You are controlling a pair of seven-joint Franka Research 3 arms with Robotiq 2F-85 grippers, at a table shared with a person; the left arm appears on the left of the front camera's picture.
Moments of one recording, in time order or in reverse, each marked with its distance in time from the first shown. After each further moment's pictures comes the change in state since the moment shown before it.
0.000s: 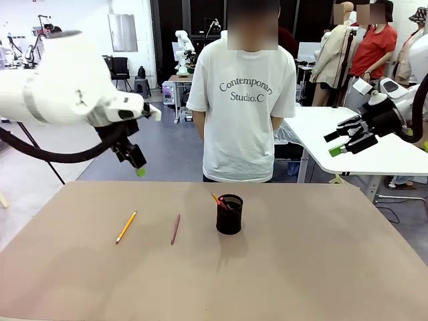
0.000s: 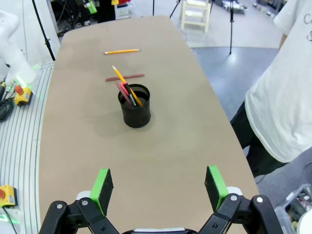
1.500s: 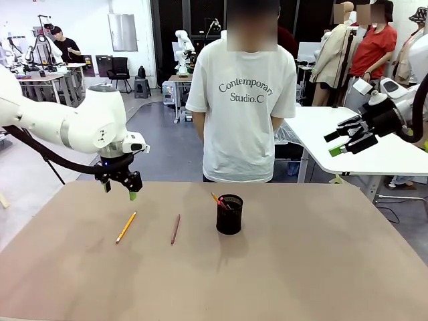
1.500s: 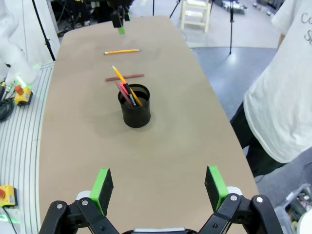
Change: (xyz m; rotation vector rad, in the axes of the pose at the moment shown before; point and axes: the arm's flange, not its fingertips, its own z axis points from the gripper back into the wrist) left arm -0.012 0.076 -0.137 0.075 0.252 0.433; right arm 0.000 0.000 0.000 0.000 0.000 0.000
